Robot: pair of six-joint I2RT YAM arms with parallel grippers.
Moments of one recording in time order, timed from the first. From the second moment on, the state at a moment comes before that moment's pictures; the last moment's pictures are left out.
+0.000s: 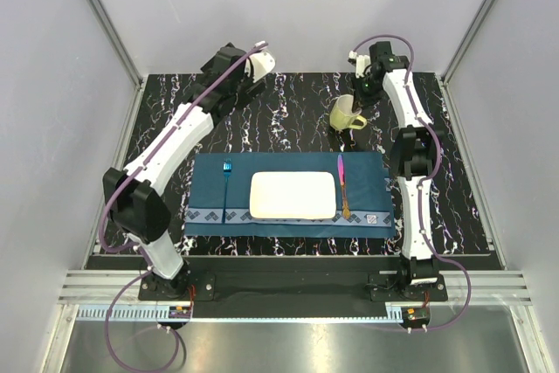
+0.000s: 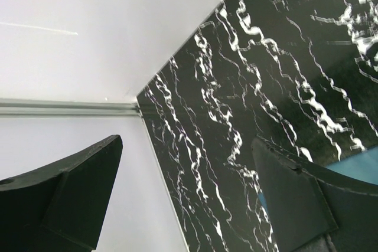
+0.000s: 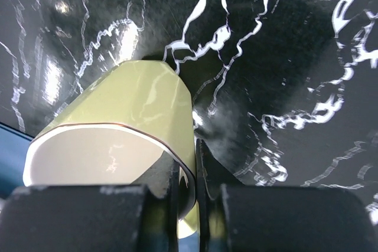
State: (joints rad) left arm -0.47 1.72 1.73 -0.50 -0.38 0.65; right arm 0.10 2.55 2.56 -1.10 -0.28 -0.18
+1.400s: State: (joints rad) left arm -0.47 1.53 1.45 -0.48 -0.32 0.58; right arm 0.06 1.95 1.70 -1.03 -0.15 -0.49
